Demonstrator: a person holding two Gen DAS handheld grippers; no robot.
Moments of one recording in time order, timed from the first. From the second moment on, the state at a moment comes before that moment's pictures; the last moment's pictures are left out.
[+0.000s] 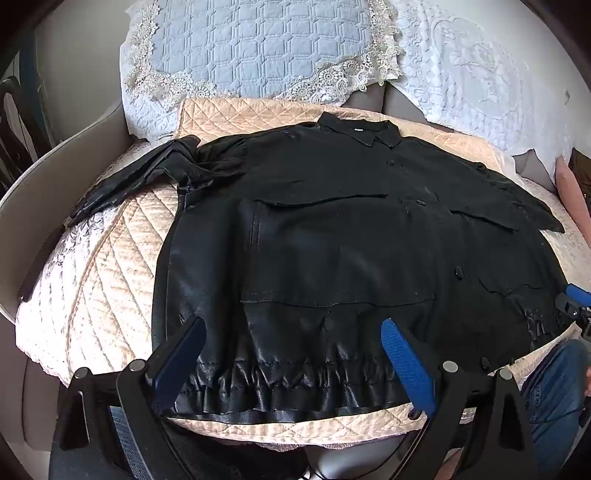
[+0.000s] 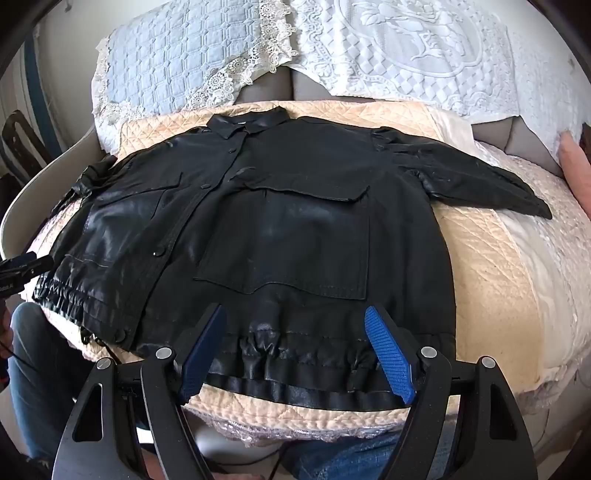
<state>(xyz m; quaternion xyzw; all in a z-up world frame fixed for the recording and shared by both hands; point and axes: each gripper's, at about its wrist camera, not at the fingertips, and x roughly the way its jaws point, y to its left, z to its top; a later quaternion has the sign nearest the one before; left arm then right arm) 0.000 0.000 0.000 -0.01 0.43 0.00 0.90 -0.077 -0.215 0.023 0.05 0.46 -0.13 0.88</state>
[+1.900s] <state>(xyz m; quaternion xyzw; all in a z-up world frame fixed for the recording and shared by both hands) 0.001 -0.001 -0.003 -0.01 0.45 0.00 0.89 -0.068 -0.207 0.021 0.04 0.47 -0.12 0.88</state>
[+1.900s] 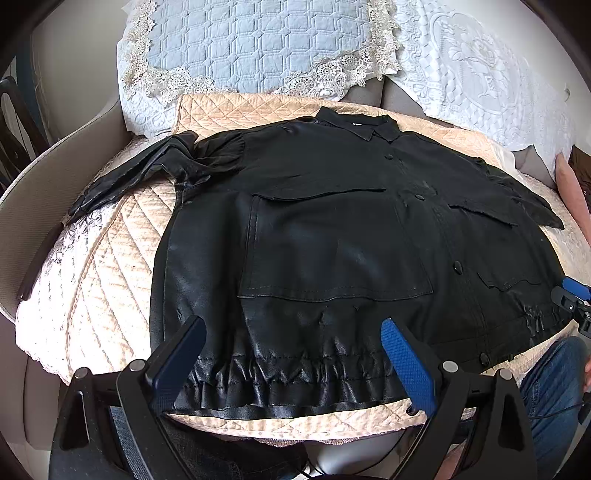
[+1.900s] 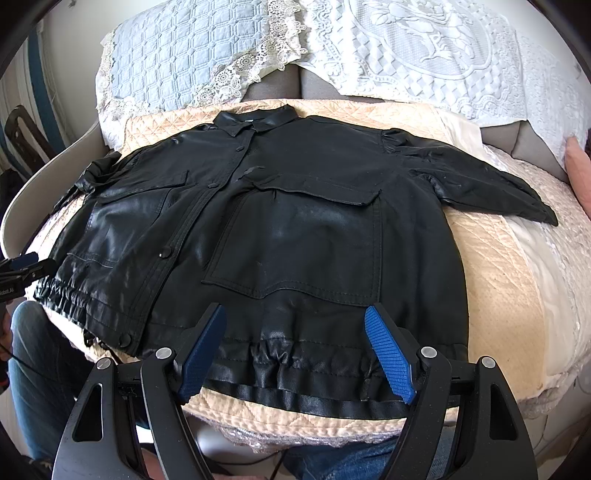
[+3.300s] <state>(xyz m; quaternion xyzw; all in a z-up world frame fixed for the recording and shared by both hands) 0.002 0.000 -0.011 -0.01 0.45 0.00 0.89 -0.060 -0.201 0.016 0.05 0.47 -0.12 0.88</state>
